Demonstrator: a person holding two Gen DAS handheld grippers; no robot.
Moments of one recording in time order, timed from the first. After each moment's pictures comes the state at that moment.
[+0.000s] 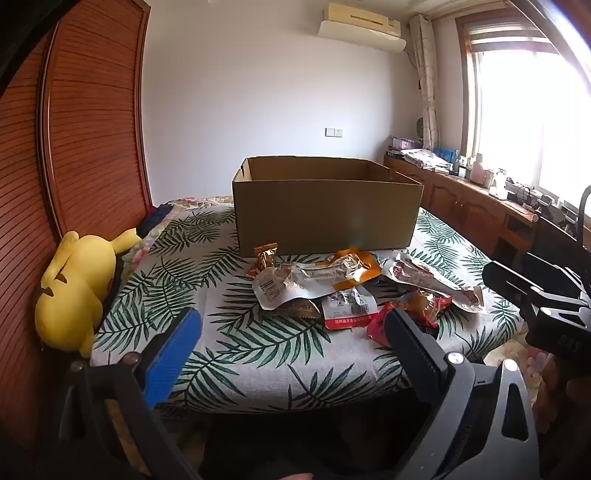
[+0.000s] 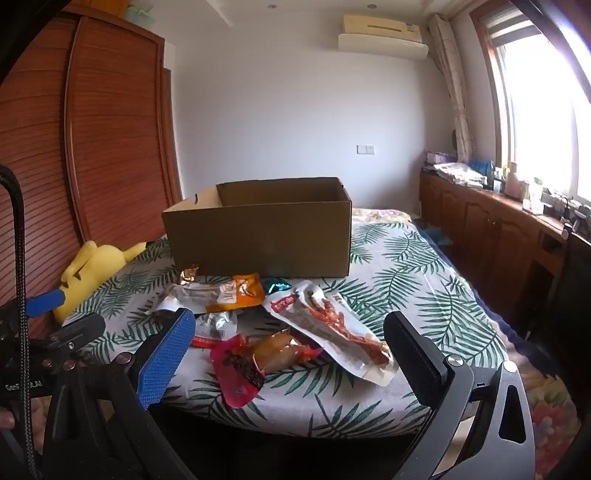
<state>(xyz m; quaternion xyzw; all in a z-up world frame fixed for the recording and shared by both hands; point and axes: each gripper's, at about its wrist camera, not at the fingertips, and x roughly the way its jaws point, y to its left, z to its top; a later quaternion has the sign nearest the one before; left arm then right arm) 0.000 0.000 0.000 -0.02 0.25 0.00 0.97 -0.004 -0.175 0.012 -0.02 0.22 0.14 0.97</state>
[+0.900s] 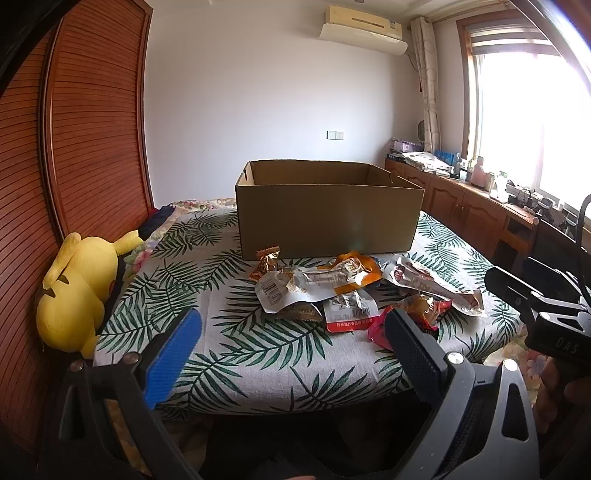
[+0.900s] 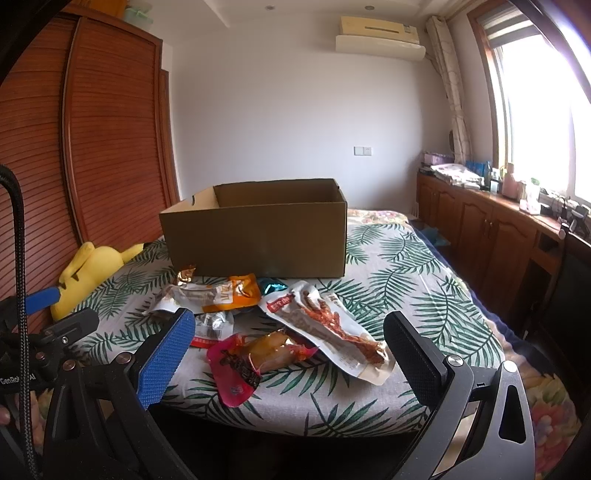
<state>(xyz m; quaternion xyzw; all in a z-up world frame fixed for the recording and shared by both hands) -0.001 0.002 0.005 -0.02 0.25 0.01 0.97 -0.006 -0.177 0.014 -0.02 0.22 0.14 0.97</state>
